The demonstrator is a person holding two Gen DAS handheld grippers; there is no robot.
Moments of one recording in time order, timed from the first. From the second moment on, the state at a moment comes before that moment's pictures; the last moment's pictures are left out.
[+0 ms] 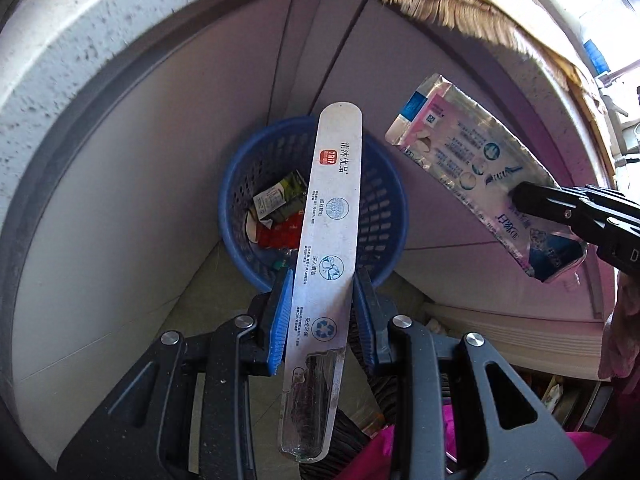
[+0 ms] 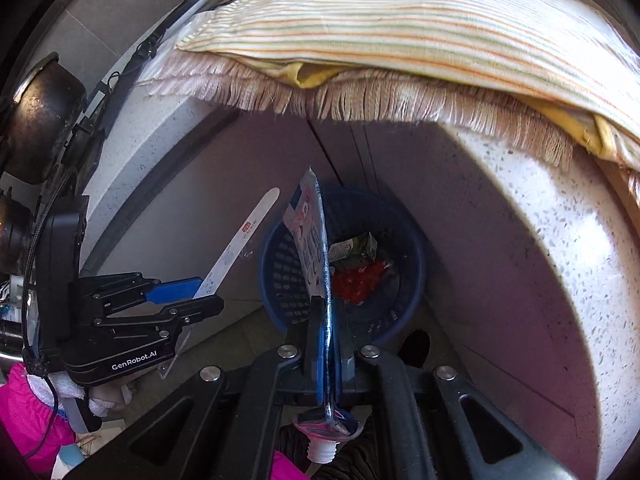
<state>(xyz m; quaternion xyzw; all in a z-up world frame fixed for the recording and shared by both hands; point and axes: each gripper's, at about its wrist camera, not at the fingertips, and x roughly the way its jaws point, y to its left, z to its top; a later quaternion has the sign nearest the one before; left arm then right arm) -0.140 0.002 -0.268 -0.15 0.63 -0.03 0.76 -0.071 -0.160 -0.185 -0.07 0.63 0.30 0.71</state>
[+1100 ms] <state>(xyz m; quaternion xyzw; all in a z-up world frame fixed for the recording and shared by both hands) -0.098 -0.008 -0.318 -0.12 0.68 -0.01 0.73 -0.055 -0.117 -0.256 -0.12 0.65 0.25 0.71</state>
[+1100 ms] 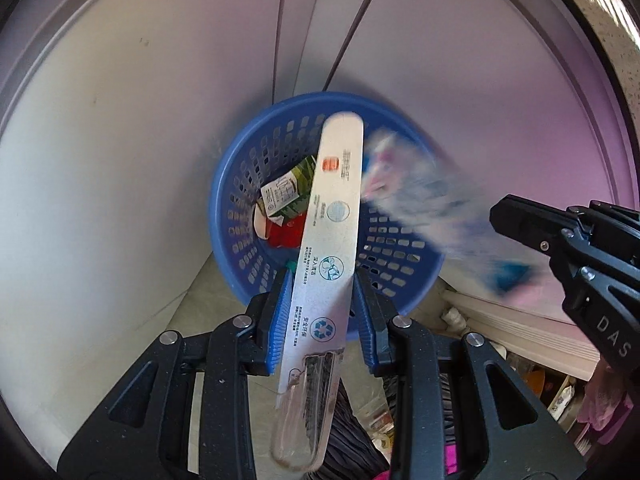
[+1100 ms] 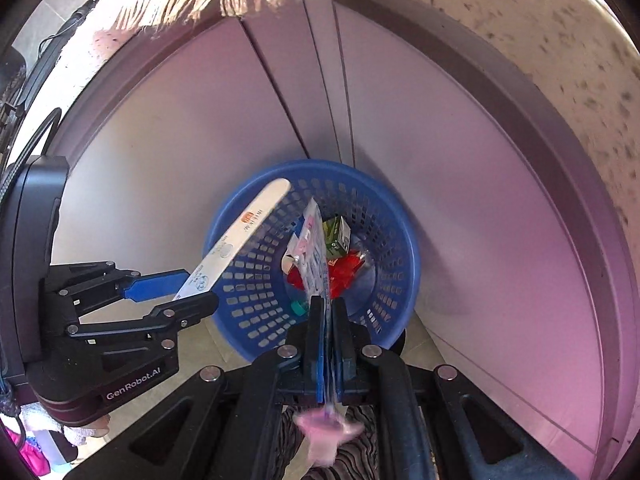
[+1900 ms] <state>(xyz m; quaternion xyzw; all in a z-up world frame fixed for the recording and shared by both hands) -0.098 0.024 -0.302 -0.13 0.66 0.02 0.74 -0.051 -0.123 -0.223 -0.10 0.63 0.29 0.71</state>
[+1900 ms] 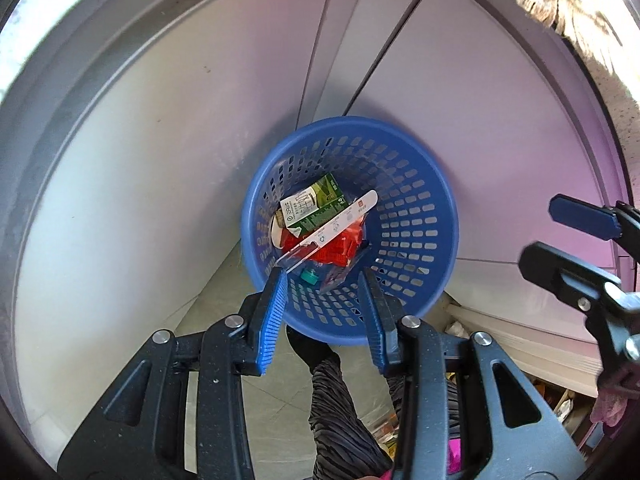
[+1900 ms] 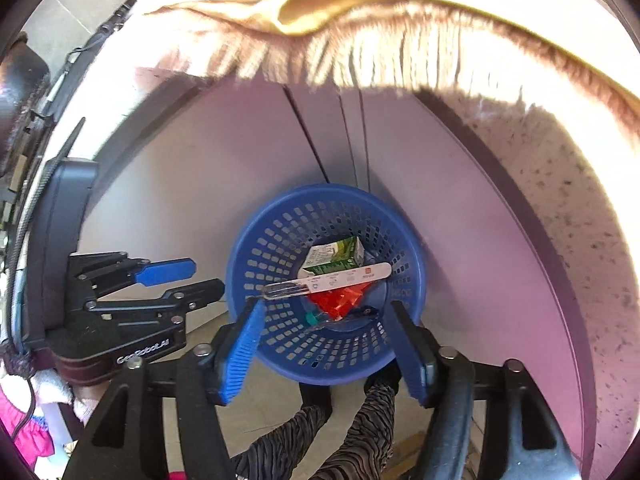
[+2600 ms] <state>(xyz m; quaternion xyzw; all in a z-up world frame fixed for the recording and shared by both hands) -0.097 0.038 -0.204 -0.14 0.59 0.04 0.80 -0.029 -0.155 -0.111 -0.05 0.56 0.39 0.73</state>
